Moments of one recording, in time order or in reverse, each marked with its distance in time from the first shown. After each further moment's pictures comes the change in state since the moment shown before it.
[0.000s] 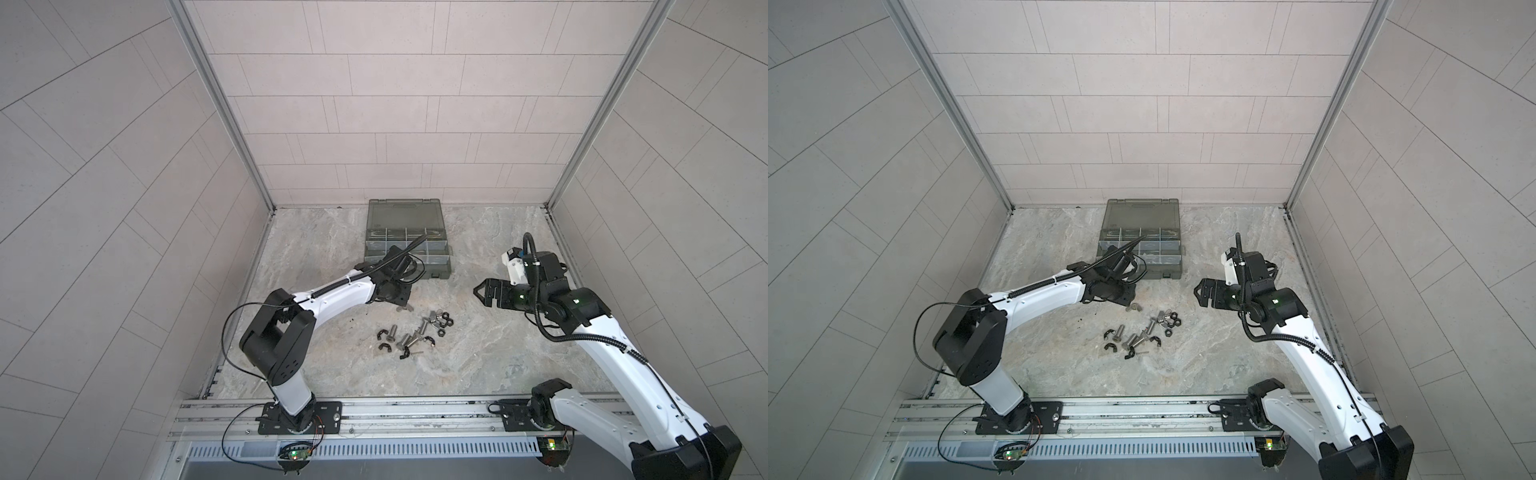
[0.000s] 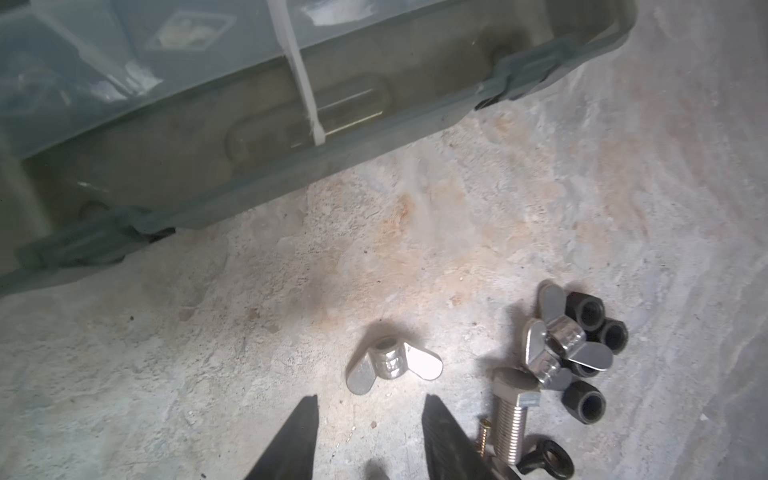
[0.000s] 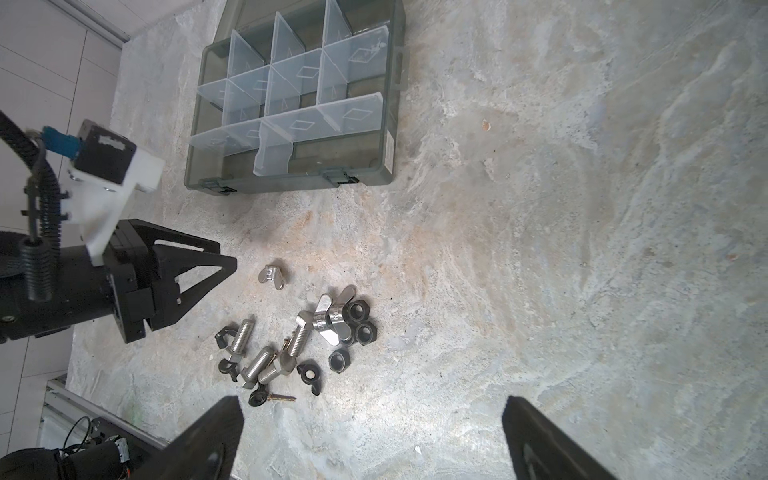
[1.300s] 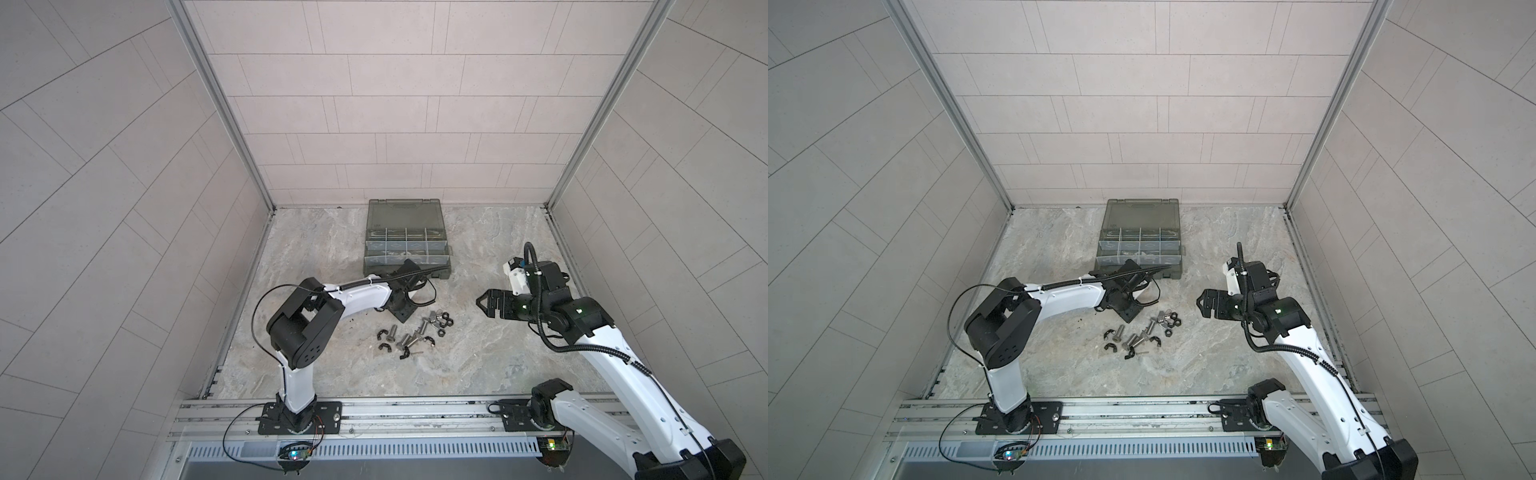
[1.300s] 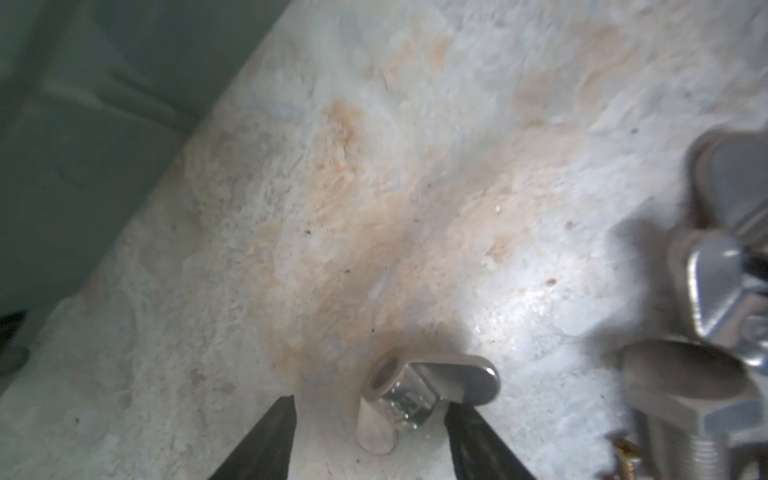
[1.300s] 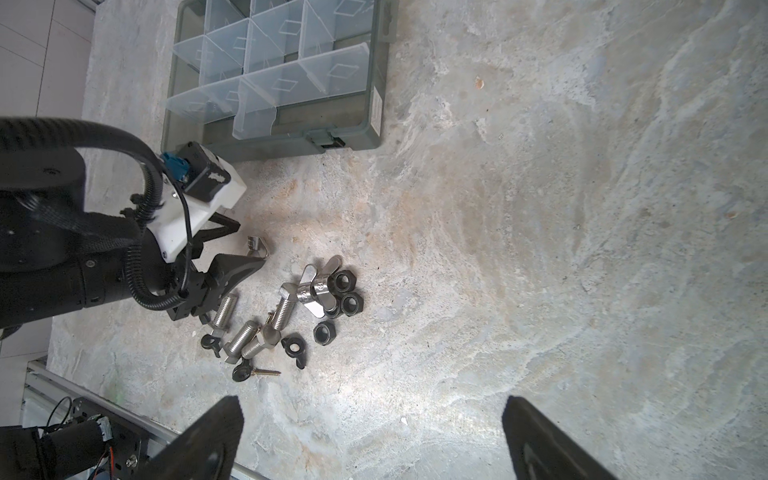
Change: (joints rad) left arm -0.076 0.163 0.018 0.016 -0.082 0.393; right arm 0.000 -0.056 -0.059 -0.042 -0.001 -0.024
